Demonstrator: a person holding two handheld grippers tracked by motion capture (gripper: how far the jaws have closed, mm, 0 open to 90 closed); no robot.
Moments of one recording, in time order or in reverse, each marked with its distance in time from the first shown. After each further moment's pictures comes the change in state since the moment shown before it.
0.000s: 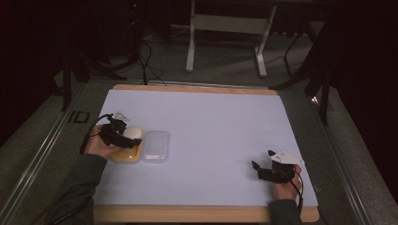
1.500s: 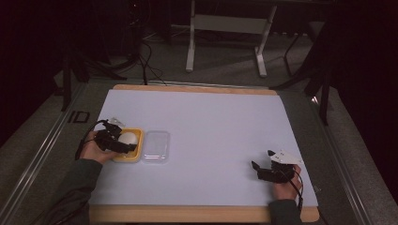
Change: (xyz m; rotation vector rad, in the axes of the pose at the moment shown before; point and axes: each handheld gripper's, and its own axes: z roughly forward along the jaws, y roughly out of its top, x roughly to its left) left arm 0.010 -0.023 0.008 0.049 -0.008 -0.042; right arm 0.001 0.000 0.001 0.007 0.000 -0.010
